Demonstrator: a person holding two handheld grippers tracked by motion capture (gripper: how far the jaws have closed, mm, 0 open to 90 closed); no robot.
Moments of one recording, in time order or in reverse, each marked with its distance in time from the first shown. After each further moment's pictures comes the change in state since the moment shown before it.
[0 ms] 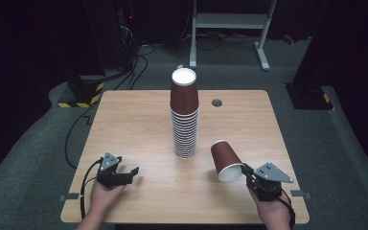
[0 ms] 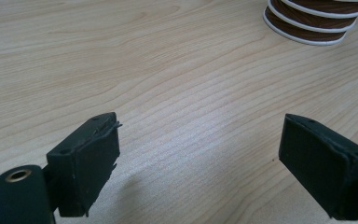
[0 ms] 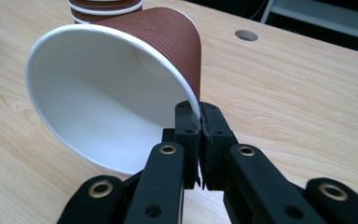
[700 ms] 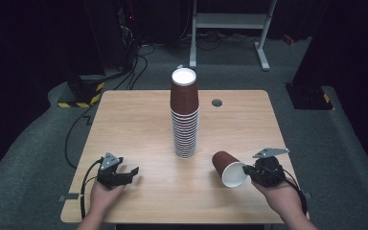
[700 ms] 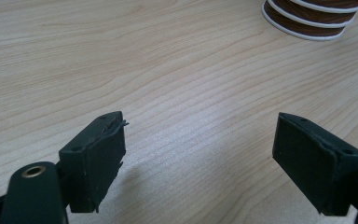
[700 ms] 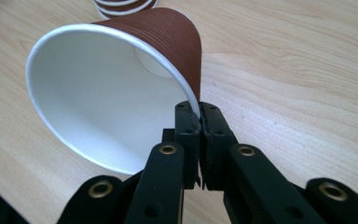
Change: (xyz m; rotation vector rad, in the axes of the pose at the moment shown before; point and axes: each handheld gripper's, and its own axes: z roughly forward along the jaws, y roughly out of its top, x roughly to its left) left arm 0.001 0.000 0.001 0.023 -0.016 -0.007; right arm -0.029 0.034 0.013 0.378 0.157 0.055
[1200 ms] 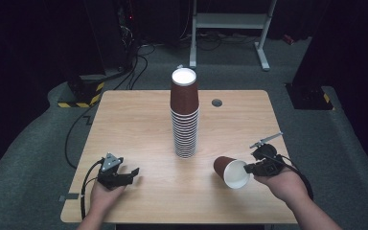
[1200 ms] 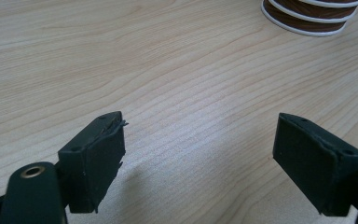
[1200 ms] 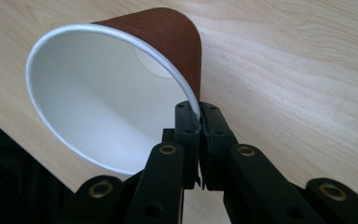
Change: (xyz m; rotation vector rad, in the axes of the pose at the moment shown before) left arm -0.003 0.000 0.000 0.001 0.011 0.020; right arm -0.010 0.033 -0.004 0.242 0.069 0.006
